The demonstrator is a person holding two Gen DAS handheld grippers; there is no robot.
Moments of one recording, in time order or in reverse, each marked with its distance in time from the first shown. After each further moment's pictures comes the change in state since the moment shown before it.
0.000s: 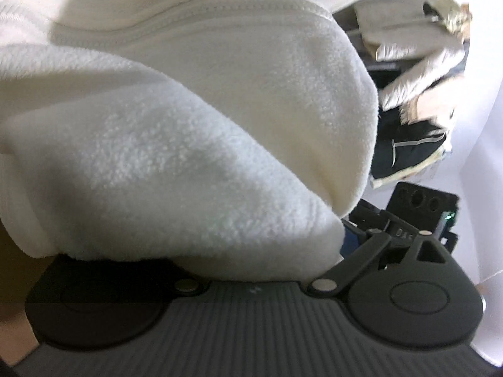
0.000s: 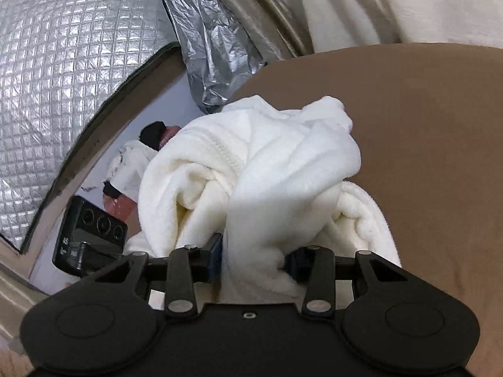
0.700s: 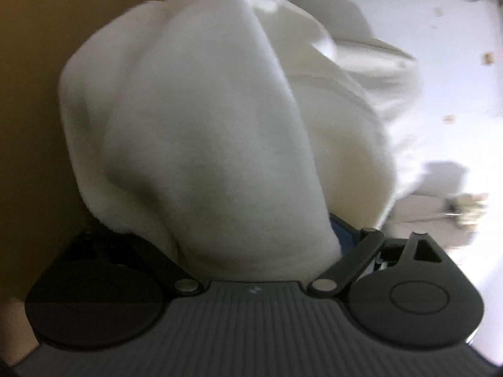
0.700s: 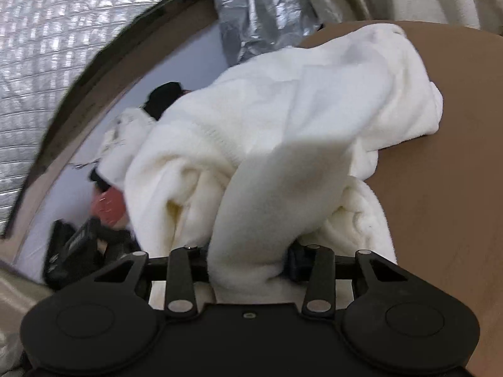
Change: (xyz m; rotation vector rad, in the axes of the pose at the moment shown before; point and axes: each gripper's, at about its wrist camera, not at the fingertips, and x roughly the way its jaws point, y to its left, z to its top) left arm -0.186 0.162 0.070 -0.380 -0.513 -0.014; right arm 0.244 0.063 0.092 -0.093 0.148 0.127
